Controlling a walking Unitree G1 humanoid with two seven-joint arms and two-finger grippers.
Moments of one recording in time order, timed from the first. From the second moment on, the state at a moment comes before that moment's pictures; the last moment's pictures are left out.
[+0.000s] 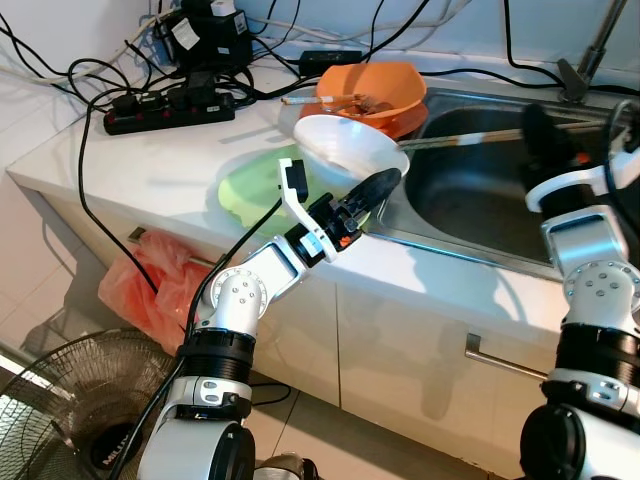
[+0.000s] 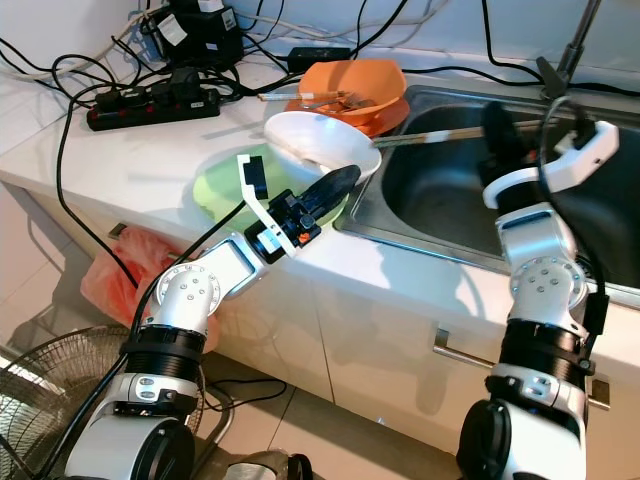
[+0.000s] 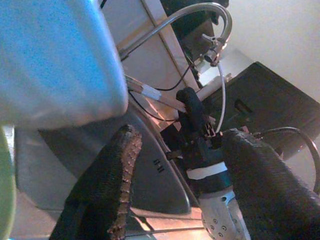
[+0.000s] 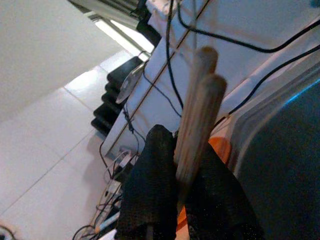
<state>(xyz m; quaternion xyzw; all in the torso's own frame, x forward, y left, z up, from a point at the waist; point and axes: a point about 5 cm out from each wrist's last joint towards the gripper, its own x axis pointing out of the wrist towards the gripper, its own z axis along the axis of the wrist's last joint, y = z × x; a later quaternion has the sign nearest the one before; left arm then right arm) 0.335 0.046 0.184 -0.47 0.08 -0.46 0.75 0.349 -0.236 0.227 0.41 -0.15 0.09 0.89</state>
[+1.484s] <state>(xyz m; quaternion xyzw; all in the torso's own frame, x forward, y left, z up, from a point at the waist) 0.331 0.045 0.178 -0.46 0.08 -0.45 0.76 0.359 -0.262 0.162 0.04 0.02 -0.03 1.00</state>
